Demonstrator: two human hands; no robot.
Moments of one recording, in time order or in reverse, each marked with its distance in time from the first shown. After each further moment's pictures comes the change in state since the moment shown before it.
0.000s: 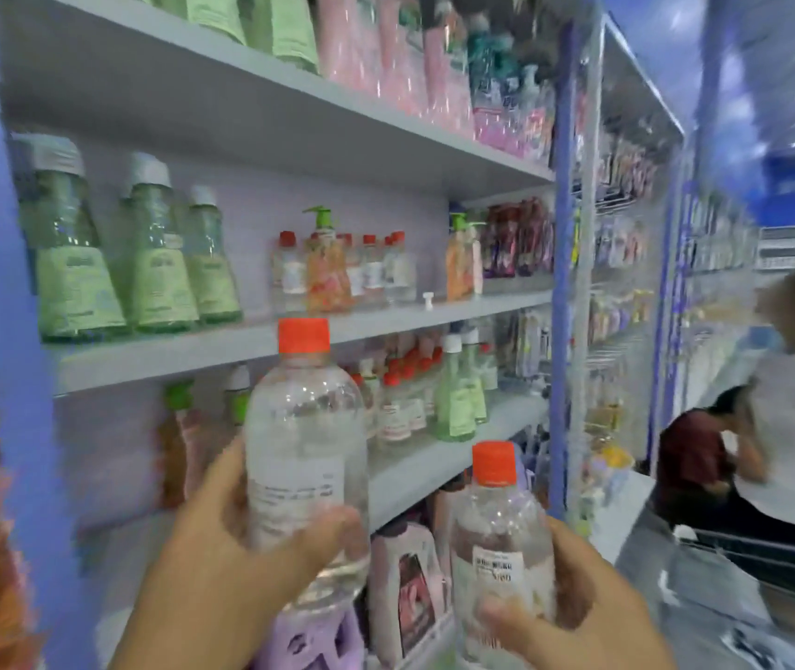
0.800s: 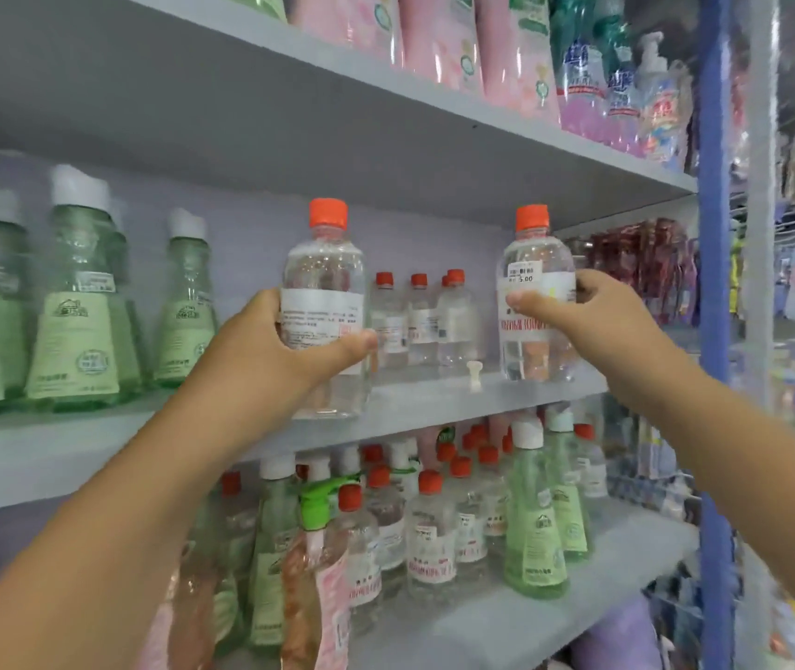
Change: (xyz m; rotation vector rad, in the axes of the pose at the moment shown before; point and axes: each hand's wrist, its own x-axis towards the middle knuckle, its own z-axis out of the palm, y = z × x) left_hand 0.296 -0.017 0.088 0.501 0.231 0.045; right_hand 0.443 -0.077 -0.075 -0.098 0.043 -0.452
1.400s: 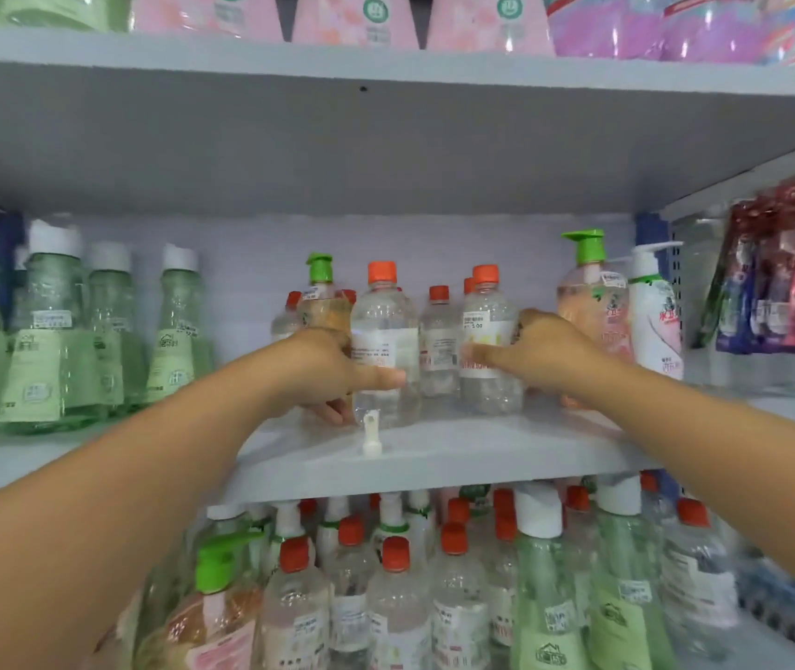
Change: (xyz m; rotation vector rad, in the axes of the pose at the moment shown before) left_hand 0.124 0.022 0.151 0.394 -0.192 -0.370; right_hand 0.181 0.137 0.032 -0.412 -0.420 -0.144
